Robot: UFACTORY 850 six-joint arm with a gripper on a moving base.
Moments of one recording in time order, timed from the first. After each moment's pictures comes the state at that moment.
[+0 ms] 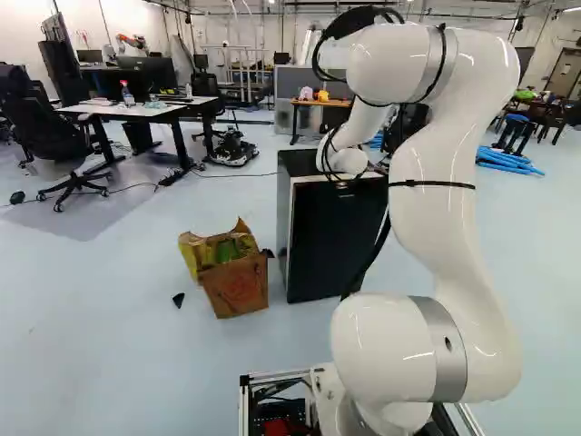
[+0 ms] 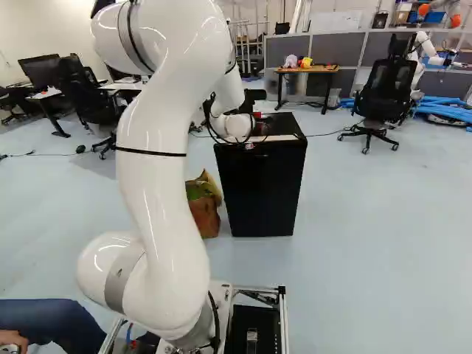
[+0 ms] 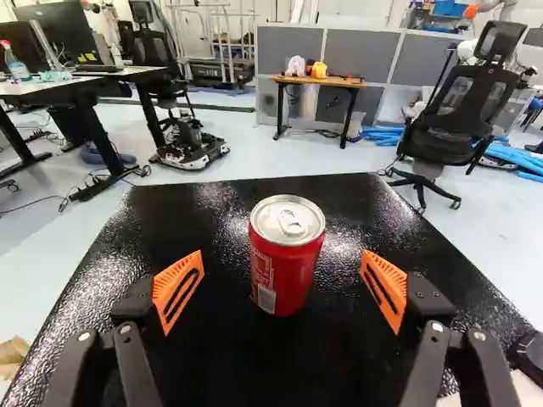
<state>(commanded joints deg) -11.0 -33.9 -63.9 -5.2 43.4 0.0</state>
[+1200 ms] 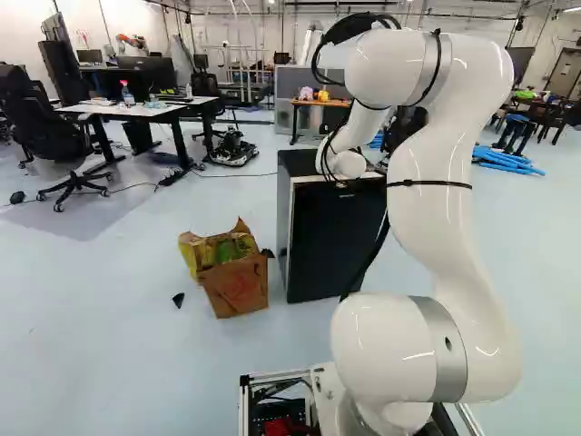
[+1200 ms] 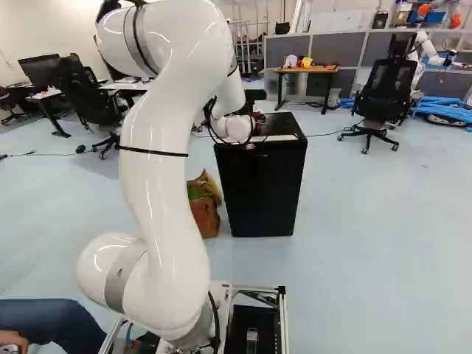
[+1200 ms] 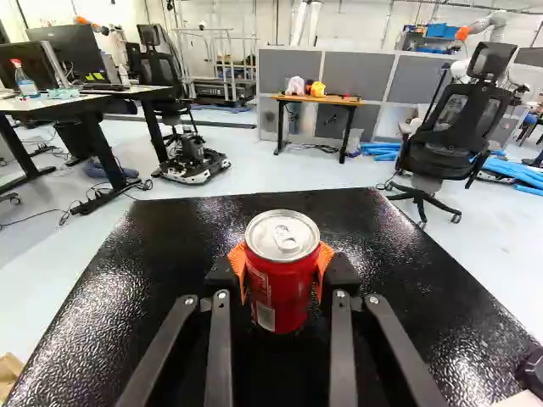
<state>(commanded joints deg) -10.9 -34.5 -64.2 -5.2 46.9 0.0</state>
